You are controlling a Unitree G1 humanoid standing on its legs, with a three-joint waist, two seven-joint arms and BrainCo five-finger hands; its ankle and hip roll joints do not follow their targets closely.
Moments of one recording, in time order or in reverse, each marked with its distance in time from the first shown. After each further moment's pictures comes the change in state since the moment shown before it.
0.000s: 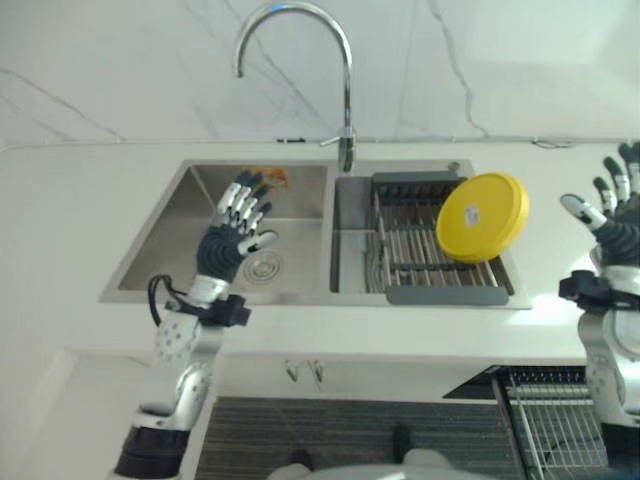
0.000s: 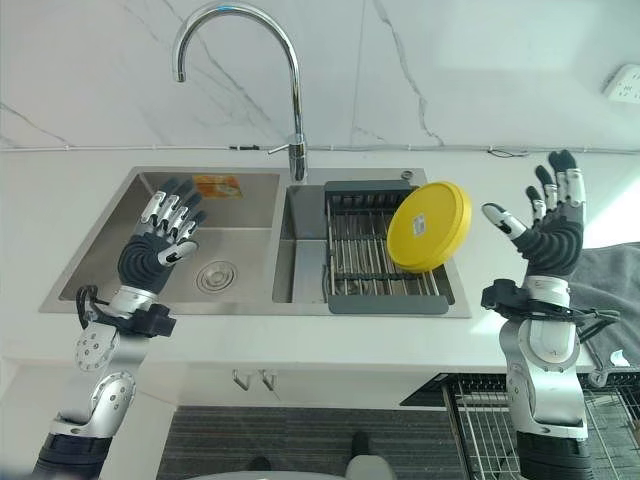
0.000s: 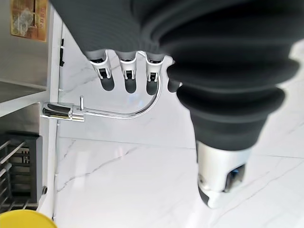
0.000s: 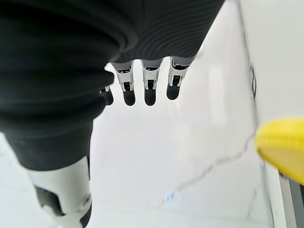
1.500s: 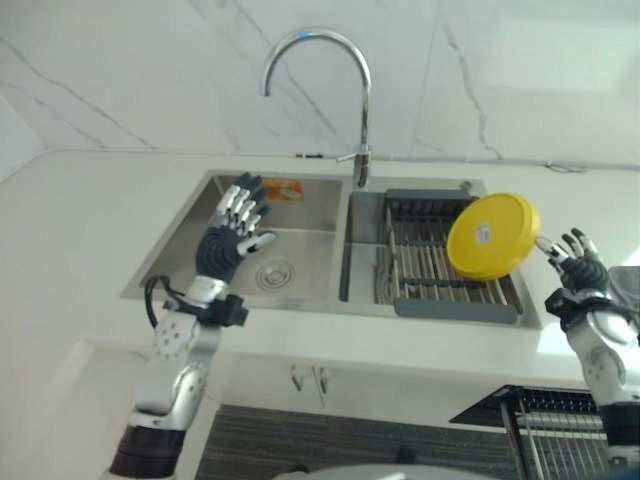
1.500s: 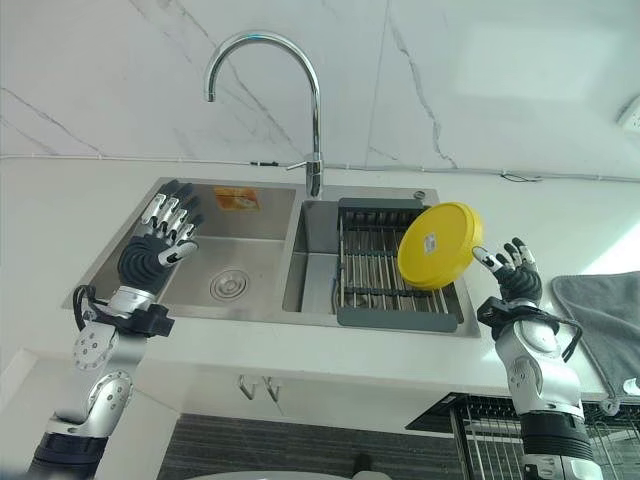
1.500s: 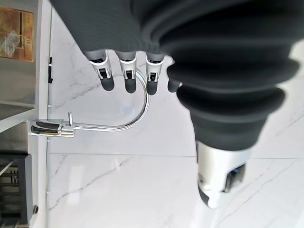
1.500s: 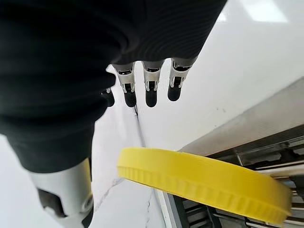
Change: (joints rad) left arm 0.001 0.026 -0.004 0.013 0.000 0.009 0.008; right arm -0.087 -0.058 0.046 0.395 0.264 0.342 0.047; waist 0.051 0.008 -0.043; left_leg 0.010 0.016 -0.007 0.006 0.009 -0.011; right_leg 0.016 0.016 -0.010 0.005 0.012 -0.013
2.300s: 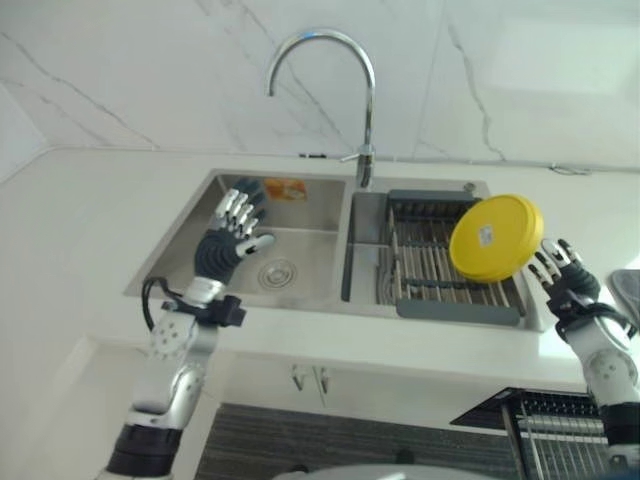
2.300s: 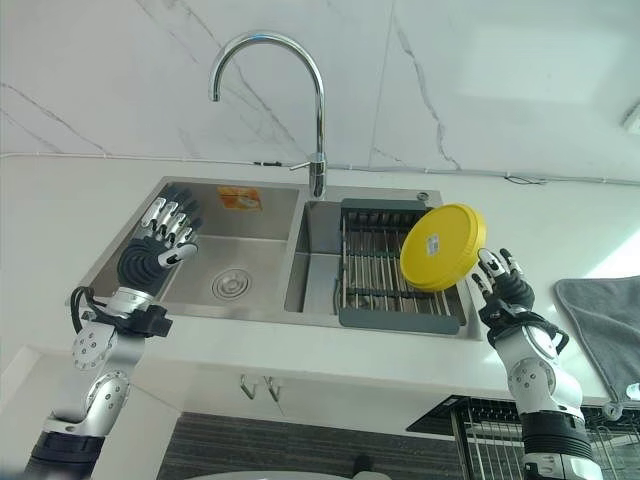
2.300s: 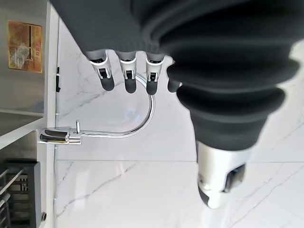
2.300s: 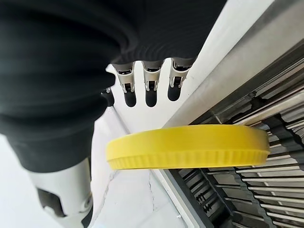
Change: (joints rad) left arm 0.000 0.022 0.001 0.032 0.000 0.000 0.000; right arm -0.005 0.000 -0.010 0.081 0.304 0.013 0.106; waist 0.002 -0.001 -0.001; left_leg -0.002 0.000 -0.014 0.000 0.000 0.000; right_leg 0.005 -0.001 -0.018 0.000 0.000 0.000
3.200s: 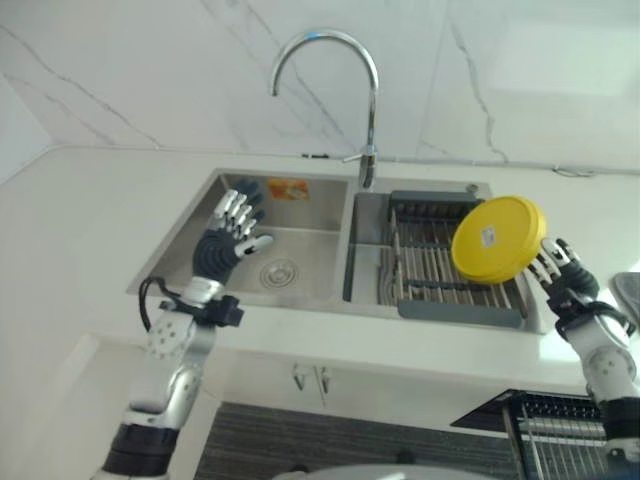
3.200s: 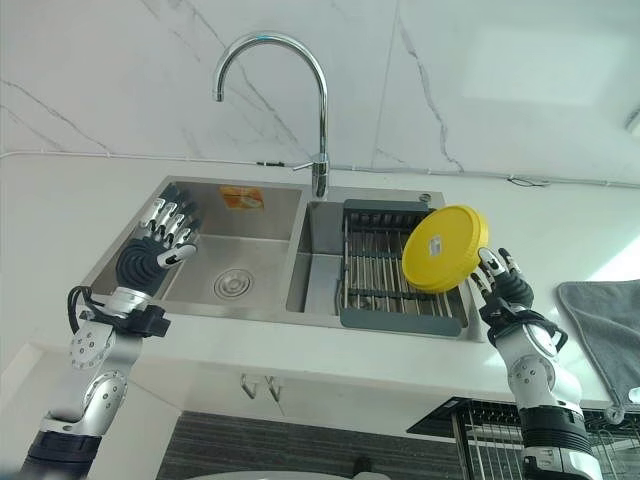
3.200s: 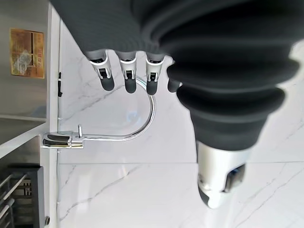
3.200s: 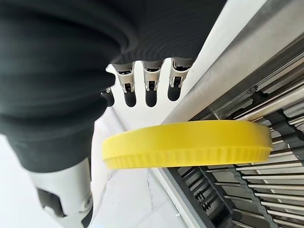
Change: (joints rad) left arm 0.000 0.013 0.000 0.008 0.000 0.000 0.001; right arm -0.042 -0.006 -0.003 0.080 0.000 0.002 0.030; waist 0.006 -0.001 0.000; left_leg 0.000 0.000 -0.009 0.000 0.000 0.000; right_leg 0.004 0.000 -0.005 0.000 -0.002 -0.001
